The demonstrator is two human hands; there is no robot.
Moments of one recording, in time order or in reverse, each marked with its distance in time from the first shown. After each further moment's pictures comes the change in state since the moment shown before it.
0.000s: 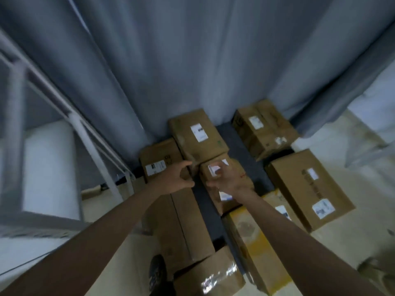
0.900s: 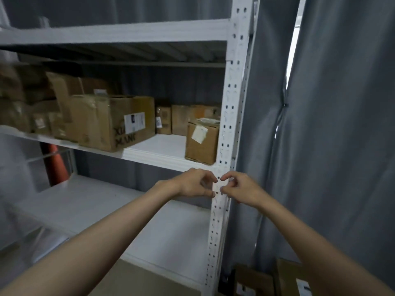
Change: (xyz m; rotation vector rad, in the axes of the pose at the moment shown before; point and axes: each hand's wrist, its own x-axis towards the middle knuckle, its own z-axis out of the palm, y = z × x) left_hand -0.553 0.117 -0.178 0.317 0.842 0.002; right_hand -0.346 -0.393 0.057 -0.272 -0.155 -0.971
